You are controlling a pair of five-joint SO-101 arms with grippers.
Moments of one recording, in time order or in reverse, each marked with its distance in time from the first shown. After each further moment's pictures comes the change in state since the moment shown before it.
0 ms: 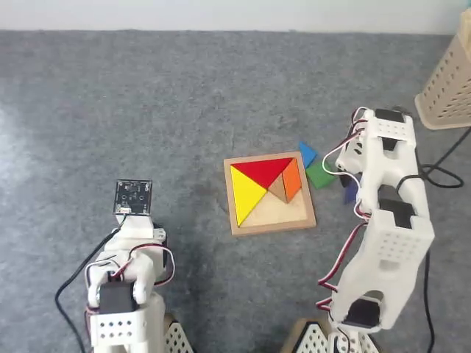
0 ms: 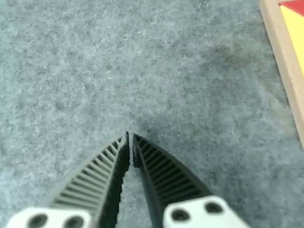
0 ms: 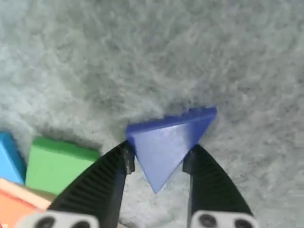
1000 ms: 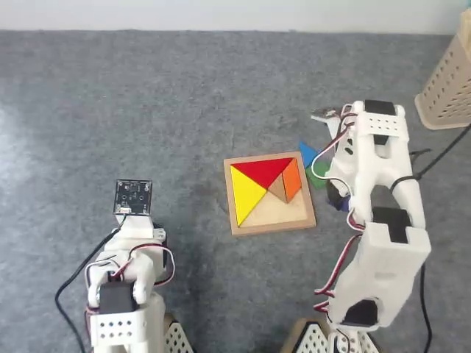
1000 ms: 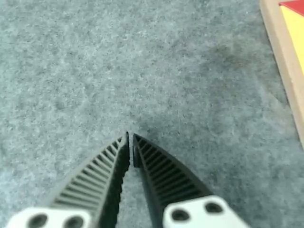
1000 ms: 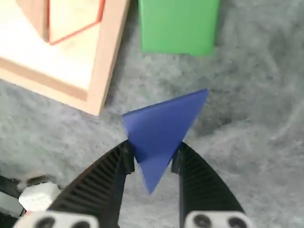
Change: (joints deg) left arm 0.0 0.0 0.0 0.0 0.0; right arm -4.5 -6.5 0.6 17.3 63.1
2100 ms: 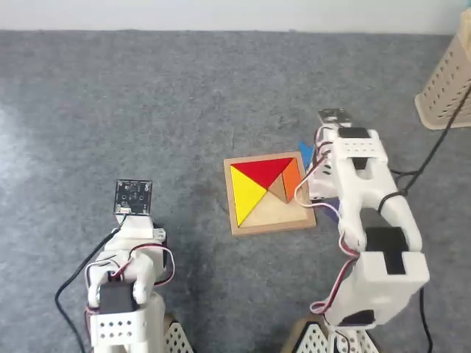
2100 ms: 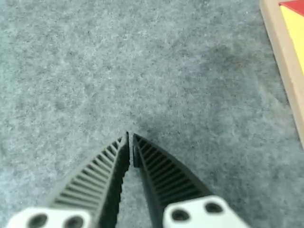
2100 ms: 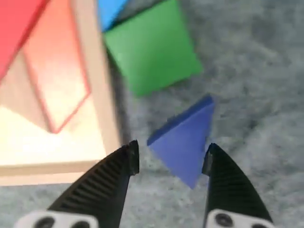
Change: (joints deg) left arm 0.0 0.0 0.0 0.0 0.0; right arm -5.7 -11.9 23.2 -22.9 -33.8
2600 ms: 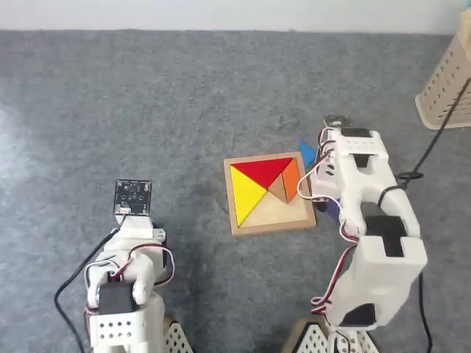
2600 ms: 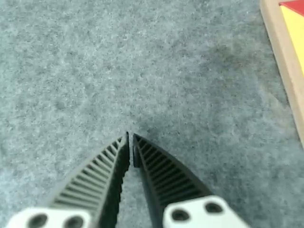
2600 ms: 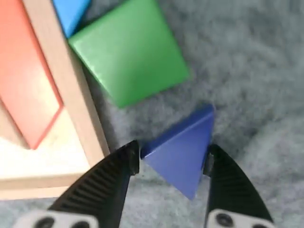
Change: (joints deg) left arm 0.0 0.0 0.0 0.0 0.0; right arm 0.9 6.5 -3.0 -0.4 -0.4
